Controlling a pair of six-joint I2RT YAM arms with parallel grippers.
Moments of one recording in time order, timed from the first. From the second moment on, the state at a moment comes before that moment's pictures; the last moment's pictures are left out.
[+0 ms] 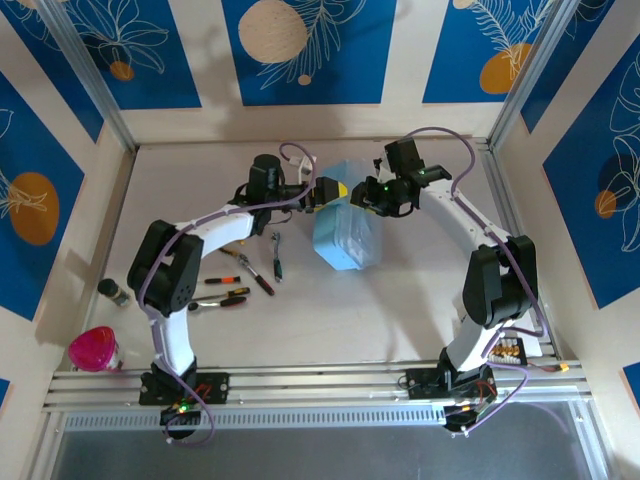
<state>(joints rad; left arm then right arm) -0.49 1.93 1.27 0.37 0.90 -0.86 0.32 1.71 1.44 -0.72 -0.39 0.56</state>
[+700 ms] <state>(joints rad) -0.49 1.95 1.27 0.37 0.92 -0.84 0.33 1.76 1.55 -0.83 -0.35 0.50</state>
